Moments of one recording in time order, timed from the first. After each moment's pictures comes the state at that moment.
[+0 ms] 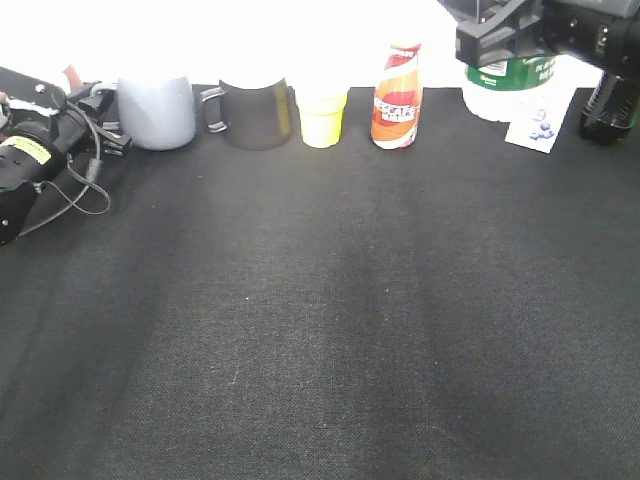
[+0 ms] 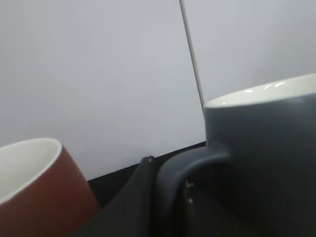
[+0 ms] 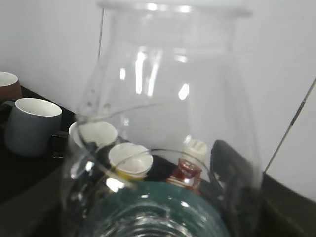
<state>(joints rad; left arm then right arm) -0.02 2.27 -1.13 0.27 -1.14 0.08 0.51 1.32 -0.76 0.16 -0.44 -0.34</state>
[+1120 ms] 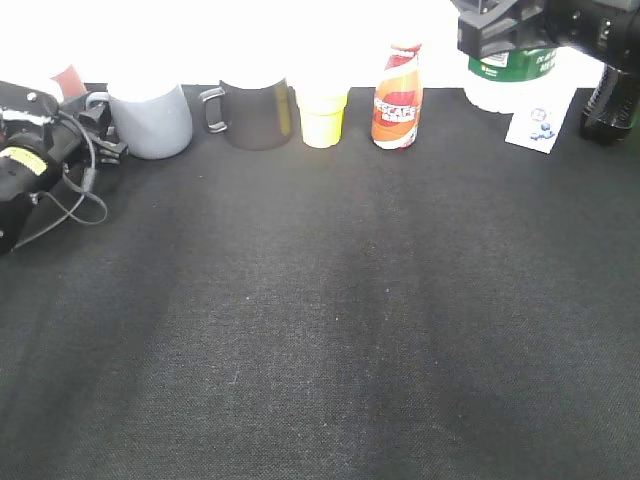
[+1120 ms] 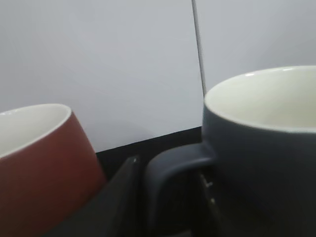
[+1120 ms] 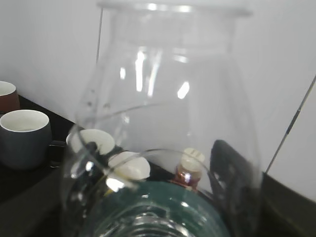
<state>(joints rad) -0.02 2.27 -1.06 0.26 -1.16 0.03 0.51 1.32 -0.76 0.16 -0.47 -0.34</state>
